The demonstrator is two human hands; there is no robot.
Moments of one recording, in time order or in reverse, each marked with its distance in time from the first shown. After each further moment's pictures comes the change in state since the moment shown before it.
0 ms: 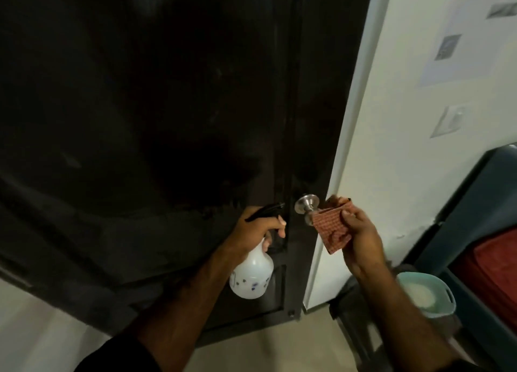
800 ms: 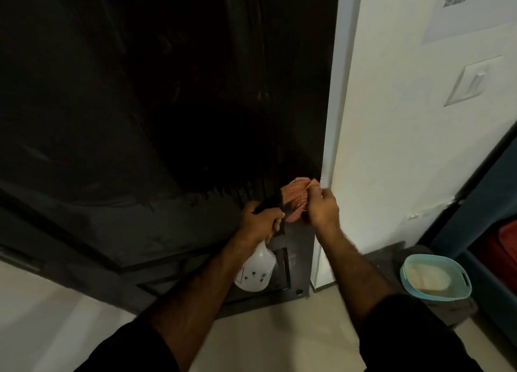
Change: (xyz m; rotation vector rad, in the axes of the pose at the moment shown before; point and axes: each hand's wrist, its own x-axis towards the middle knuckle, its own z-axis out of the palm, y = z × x) left_hand 0.033 -0.036 0.060 0.051 0.355 -0.252; right_hand 0.078 0.053 0.017 -0.396 0.083 0.047
